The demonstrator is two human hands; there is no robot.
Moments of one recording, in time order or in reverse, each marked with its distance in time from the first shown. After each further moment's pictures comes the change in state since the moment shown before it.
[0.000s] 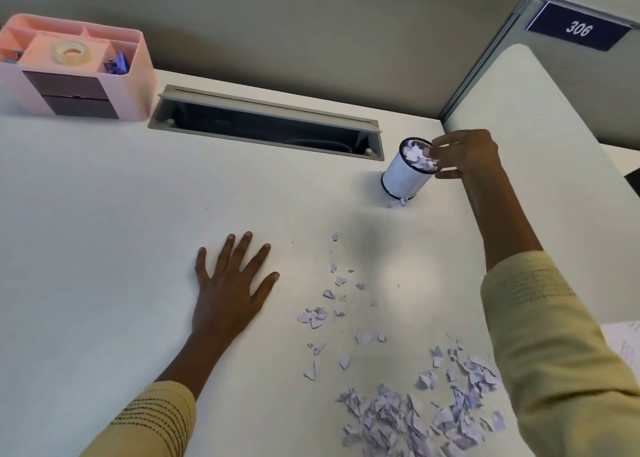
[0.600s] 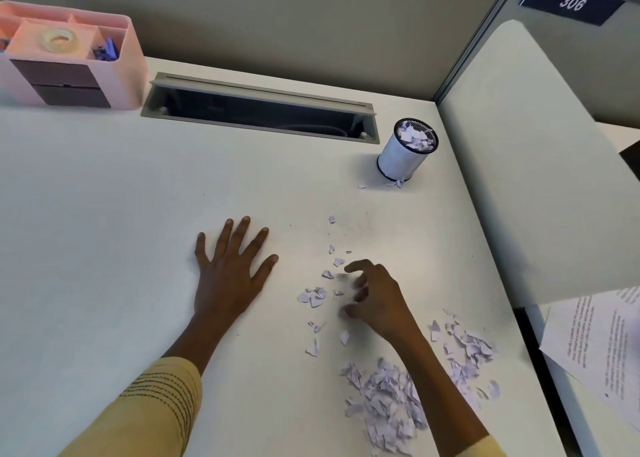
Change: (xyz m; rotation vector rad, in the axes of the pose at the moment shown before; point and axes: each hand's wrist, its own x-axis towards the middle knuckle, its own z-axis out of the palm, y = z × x) left_hand 0.000 0.000 0.001 -0.030 0.007 -0.014; right_hand -0.204 0.130 0.102 -0.327 -0.387 -0.089
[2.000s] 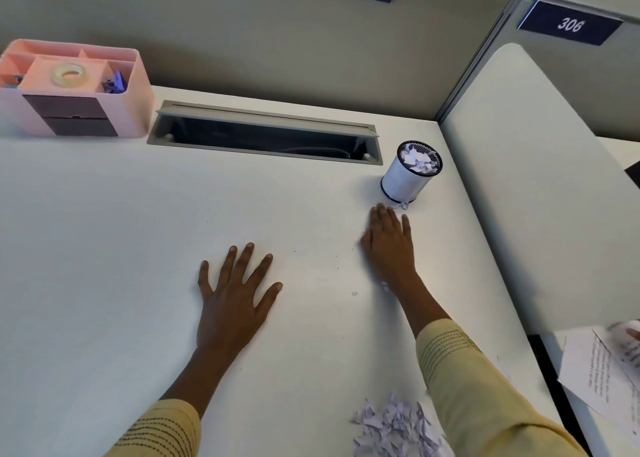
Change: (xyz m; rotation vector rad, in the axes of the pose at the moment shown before) left_hand 0.000 0.001 -0.002 0.024 -0.014 0.008; right_hand 0.148 0.023 -0.025 -0.707 0.450 -0.184
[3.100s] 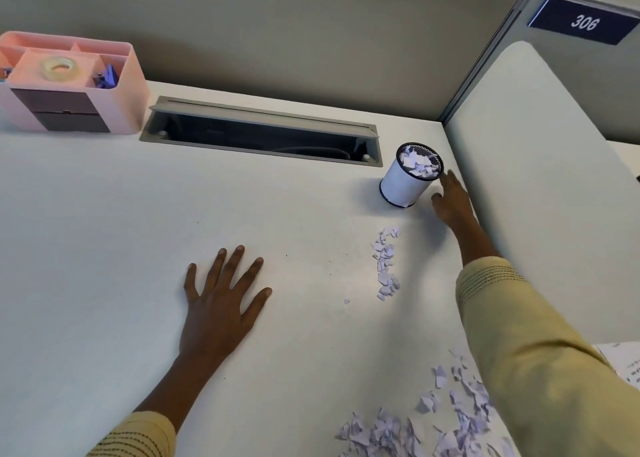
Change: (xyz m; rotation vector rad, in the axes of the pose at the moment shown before) left_hand 0.000 0.000 -0.001 0.029 -0.028 0.000; right_hand 0.096 0.117 -0.048 0.396 -0.098 0.309
